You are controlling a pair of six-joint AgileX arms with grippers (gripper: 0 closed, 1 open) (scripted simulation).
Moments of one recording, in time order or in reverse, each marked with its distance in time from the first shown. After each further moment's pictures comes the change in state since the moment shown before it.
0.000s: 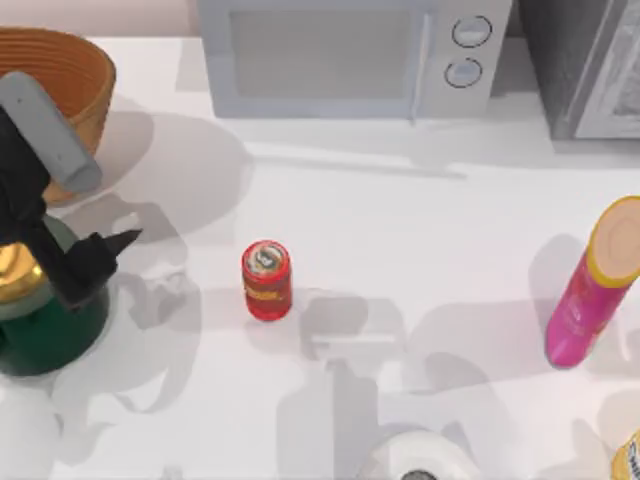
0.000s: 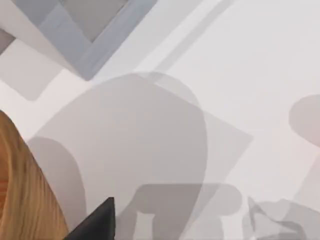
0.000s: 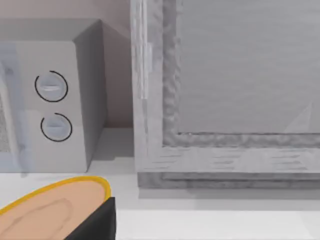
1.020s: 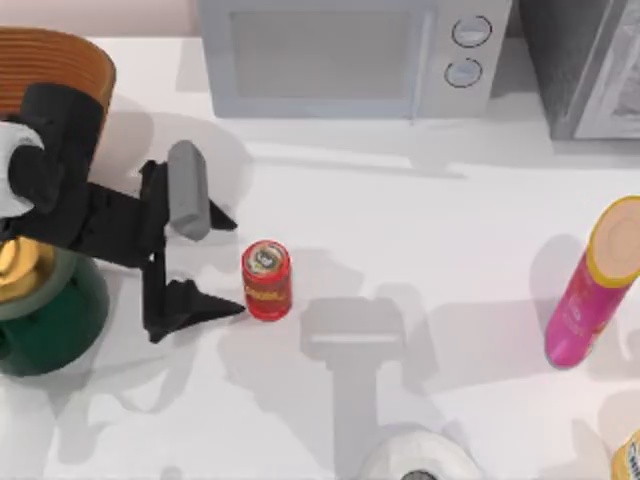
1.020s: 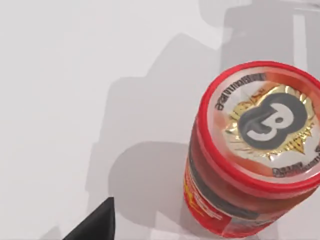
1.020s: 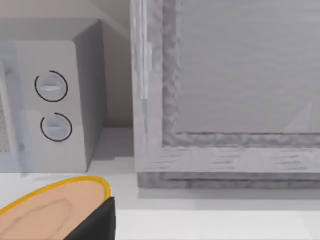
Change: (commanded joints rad) left arm -0.111 0.672 0.250 -0.079 0.354 0.336; right arm 0.000 0.000 0.000 0.000 0.000 0.000
